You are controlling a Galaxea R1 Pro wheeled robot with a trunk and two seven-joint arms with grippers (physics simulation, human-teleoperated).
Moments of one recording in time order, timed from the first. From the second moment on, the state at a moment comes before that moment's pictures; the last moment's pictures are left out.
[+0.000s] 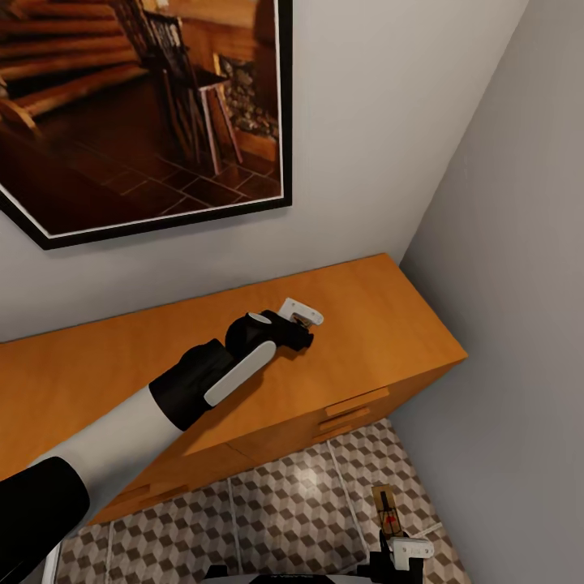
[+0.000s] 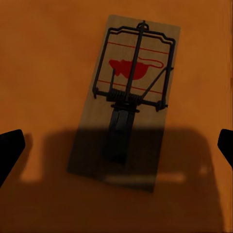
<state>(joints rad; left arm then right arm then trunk) -1.10 0.01 -0.88 -1.23 0.73 0.87 0.45 -0.42 0.05 0.77 -0.02 -0.76 -0.75 -0.09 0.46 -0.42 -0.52</state>
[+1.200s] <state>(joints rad) -1.10 0.01 -0.88 -1.21 0.73 0.87 0.40 -0.42 0.05 0.77 -0.02 -0.76 -0.75 -0.09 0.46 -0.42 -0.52</state>
